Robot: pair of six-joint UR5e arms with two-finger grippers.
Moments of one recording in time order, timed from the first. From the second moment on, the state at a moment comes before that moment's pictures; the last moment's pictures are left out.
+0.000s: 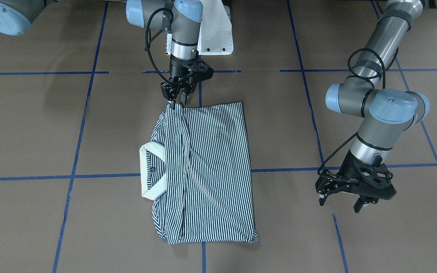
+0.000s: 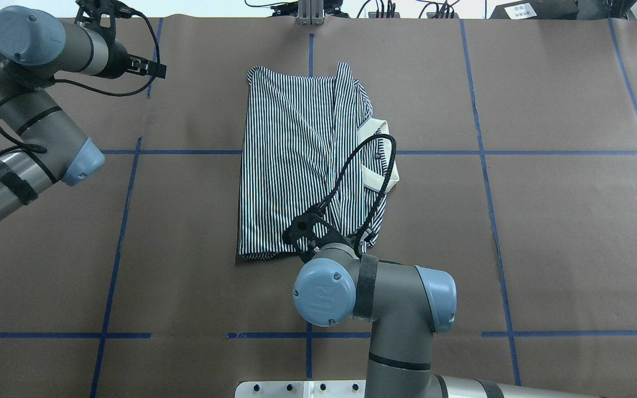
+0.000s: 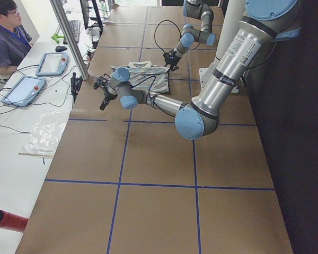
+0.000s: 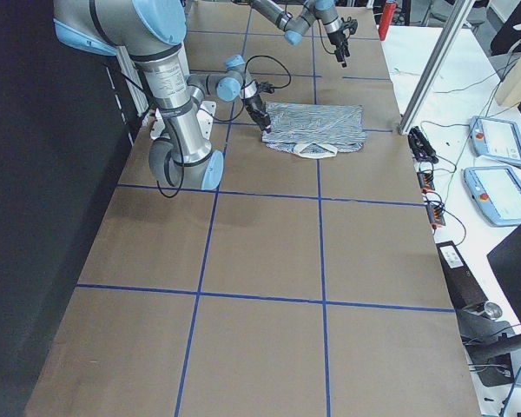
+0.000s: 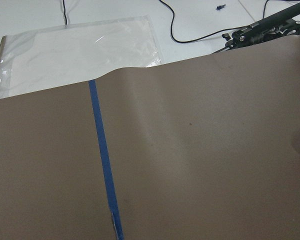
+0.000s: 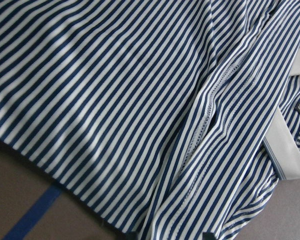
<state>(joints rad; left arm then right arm) -0.95 -2.14 -1.24 -2.36 -1.82 -0.74 0.23 -0.91 1.72 -1.74 1.27 0.71</state>
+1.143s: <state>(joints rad) -0.95 -2.13 -1.24 -2.36 -1.82 -0.74 0.23 -0.91 1.71 -1.73 1.27 0.68</state>
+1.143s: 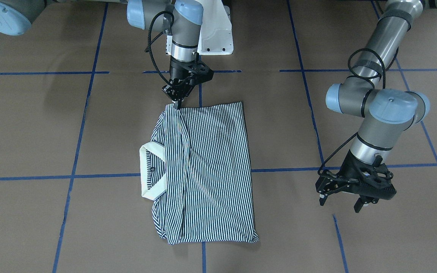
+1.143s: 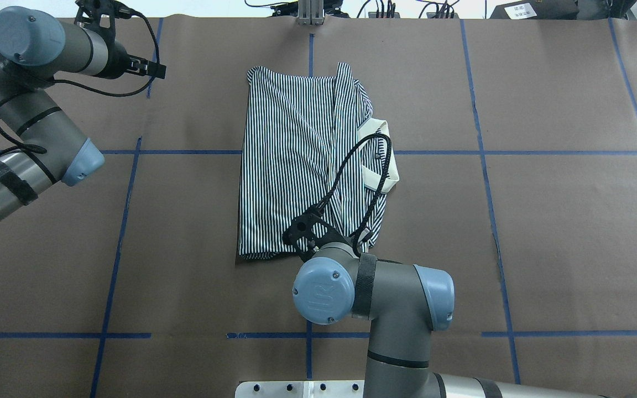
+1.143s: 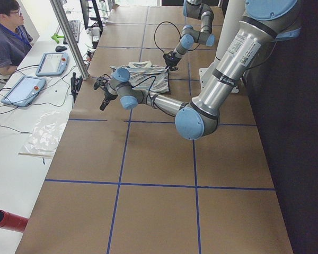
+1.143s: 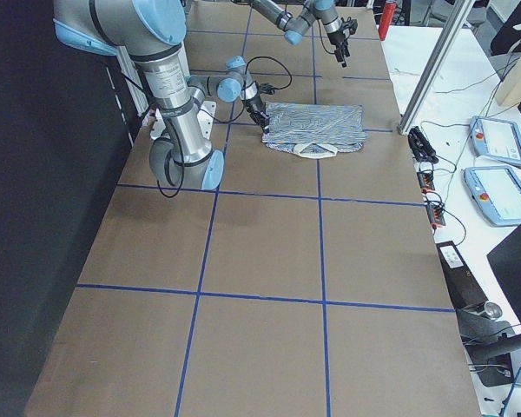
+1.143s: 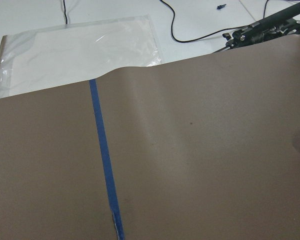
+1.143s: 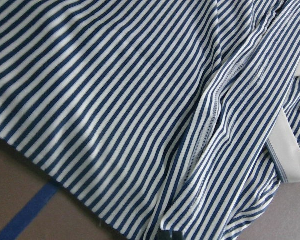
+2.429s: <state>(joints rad) -0.95 -2.13 -1.24 -2.36 -1.82 -0.74 0.25 -1.12 1.88 -1.74 1.28 0.72</state>
